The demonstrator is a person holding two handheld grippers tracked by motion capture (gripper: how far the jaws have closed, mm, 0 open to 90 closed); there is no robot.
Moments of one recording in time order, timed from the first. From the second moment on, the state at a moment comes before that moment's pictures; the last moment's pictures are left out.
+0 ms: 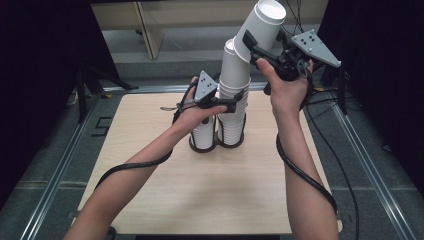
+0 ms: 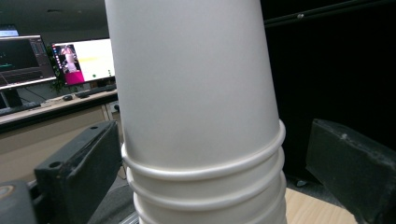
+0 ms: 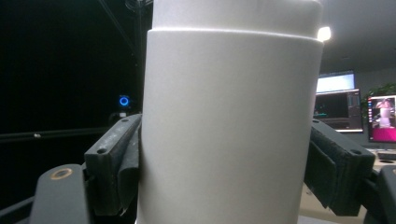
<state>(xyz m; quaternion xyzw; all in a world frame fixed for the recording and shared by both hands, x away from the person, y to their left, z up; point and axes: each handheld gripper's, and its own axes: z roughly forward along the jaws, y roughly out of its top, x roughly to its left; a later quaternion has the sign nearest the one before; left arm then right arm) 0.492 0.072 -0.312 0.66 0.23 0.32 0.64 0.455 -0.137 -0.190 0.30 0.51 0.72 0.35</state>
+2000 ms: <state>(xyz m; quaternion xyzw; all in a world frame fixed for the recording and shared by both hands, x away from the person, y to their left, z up) 0.401 0.119 -0.346 0.65 0.18 0.30 0.67 0.400 -0.160 -0.263 0.31 0.53 0.70 0.35</state>
